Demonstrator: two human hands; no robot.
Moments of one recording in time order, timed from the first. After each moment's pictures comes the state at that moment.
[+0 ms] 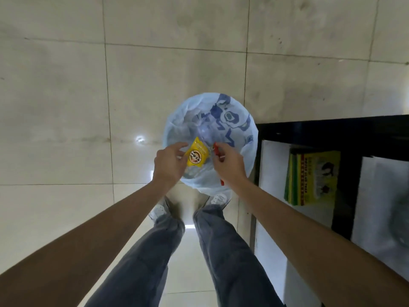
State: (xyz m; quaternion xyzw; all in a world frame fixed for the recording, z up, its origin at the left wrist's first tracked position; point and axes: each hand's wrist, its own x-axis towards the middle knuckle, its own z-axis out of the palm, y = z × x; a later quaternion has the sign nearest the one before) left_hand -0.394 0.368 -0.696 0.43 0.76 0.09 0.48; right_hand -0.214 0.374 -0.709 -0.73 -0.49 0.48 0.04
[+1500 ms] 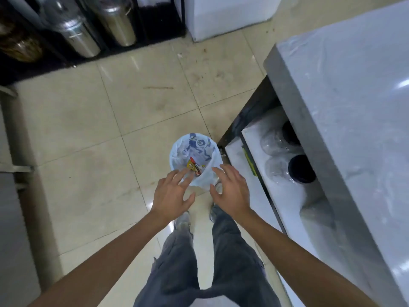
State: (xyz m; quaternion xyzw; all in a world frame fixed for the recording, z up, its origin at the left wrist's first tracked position) left_hand -0.430 0.294 -0.330 0.86 0.46 -0.05 0.22; right_hand -0.228 0.230 -0.345 -0.76 -0.59 0.25 0.12
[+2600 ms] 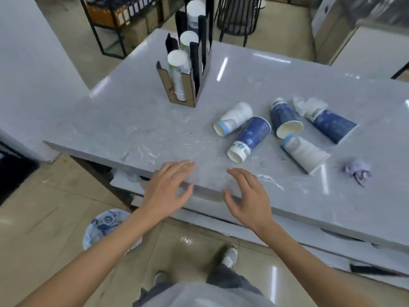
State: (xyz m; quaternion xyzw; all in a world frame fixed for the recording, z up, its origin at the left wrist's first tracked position) left_hand -0.191 0.089 -0.091 0.97 -0.01 0.15 0.21; right_hand -0.124 -0.160 -0.095 -0.91 -0.27 -0.07 0.29
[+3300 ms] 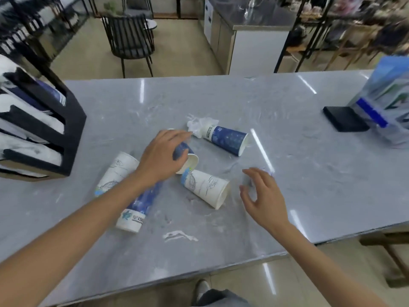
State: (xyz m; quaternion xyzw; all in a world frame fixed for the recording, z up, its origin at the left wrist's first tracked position) left_hand 0.141 -0.123 -0.023 0.93 -0.22 0.15 0.26; right_hand 0.023 -0.412 -0.085 -0.95 -0.02 -0.17 0.26
